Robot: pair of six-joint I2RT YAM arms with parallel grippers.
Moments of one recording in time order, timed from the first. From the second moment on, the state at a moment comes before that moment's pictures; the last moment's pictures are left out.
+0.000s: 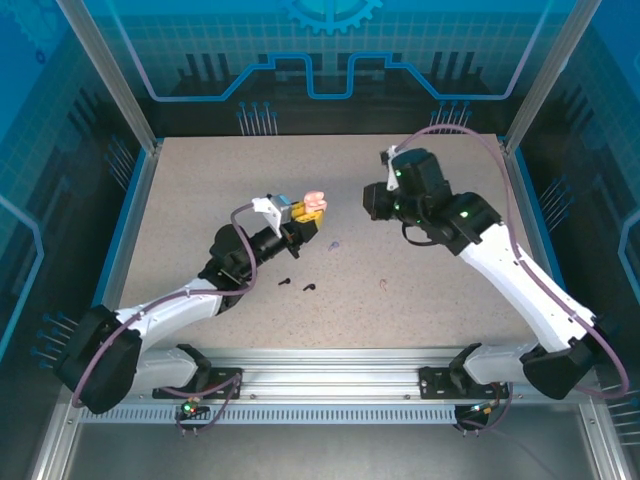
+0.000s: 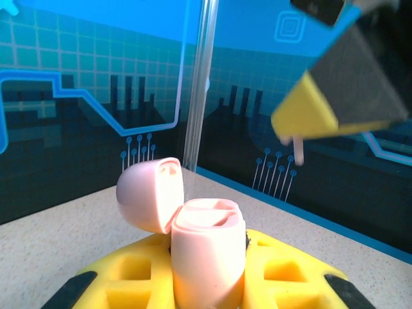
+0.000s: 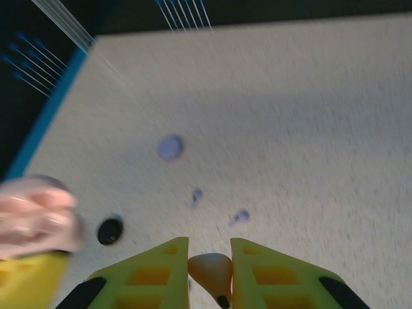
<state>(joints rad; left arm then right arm) -0.57 1.23 0.56 0.84 0.30 -0.18 0.63 1.29 1.49 -0.80 0.09 0.45</state>
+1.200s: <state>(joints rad) -0.68 1.47 0.78 1.00 0.30 -0.06 0.62 1.15 1.28 -0.33 -0.22 0.24</state>
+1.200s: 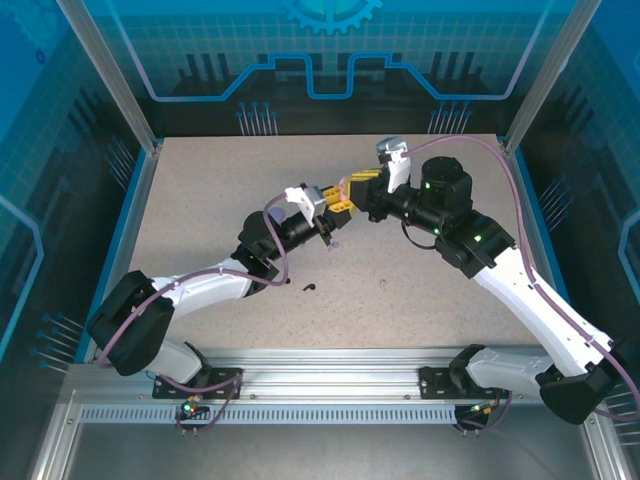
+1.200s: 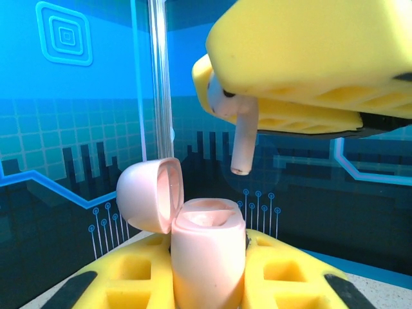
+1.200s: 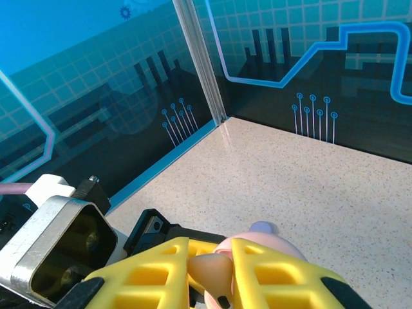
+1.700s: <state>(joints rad) -0.68 1.47 0.79 1.00 0.30 -0.05 0.60 1.15 1.25 -0.31 -0.21 0.25</state>
